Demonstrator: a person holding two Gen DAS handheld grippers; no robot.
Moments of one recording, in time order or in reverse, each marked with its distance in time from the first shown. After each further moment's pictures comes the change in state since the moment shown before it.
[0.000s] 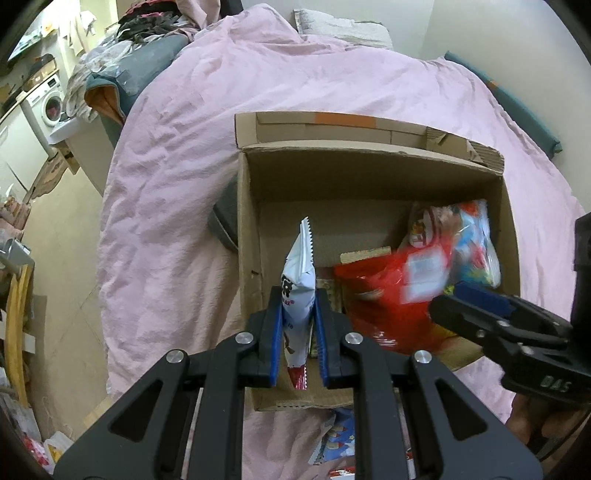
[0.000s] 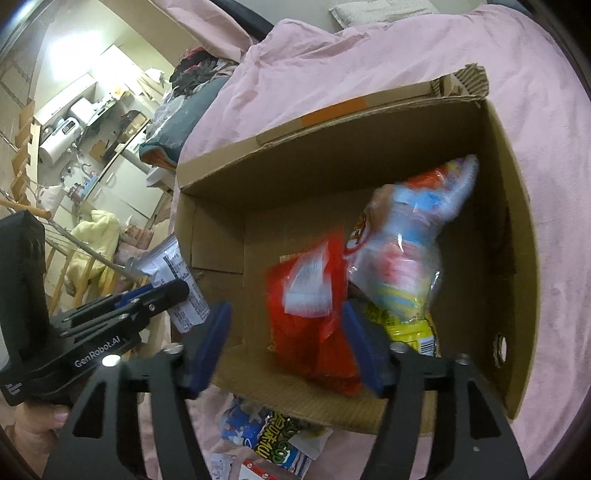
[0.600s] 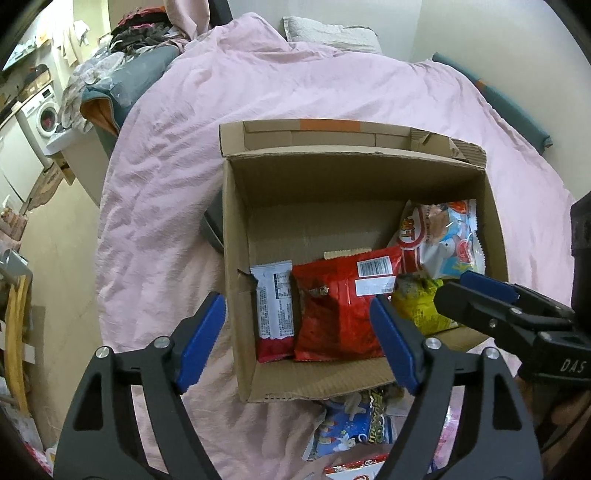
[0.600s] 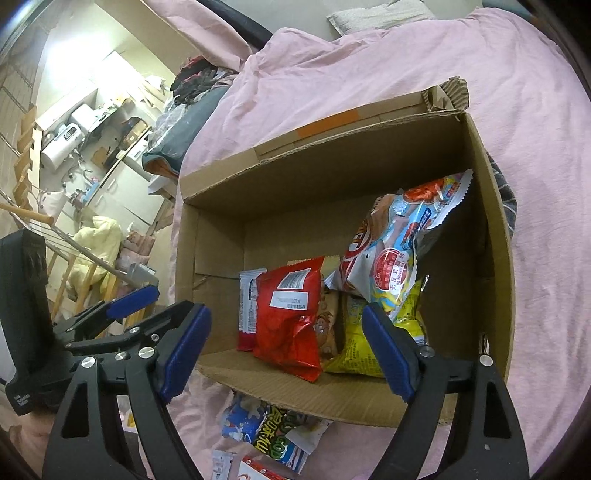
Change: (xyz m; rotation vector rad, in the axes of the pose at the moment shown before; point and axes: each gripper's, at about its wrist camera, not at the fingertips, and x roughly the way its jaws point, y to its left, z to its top) left arm -0.012 -0.009 -0.007 0.027 -0.034 -0.027; right arm -0.016 -0.007 0.000 0.007 -0.023 0.007
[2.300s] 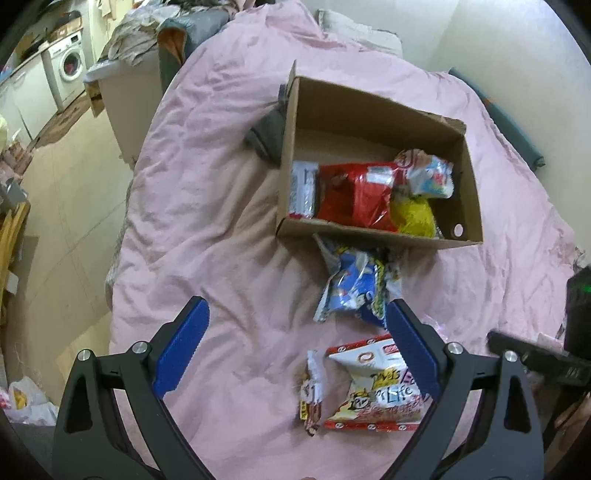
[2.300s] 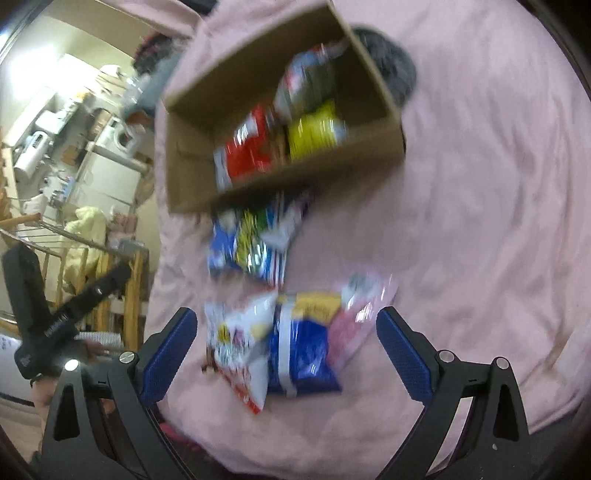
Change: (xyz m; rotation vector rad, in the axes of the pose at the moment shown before) left arm -0.073 0.039 -0.123 -0.168 0.050 -0.049; right arm -0.072 -0.008 -0.145 0.195 0.200 -0.063
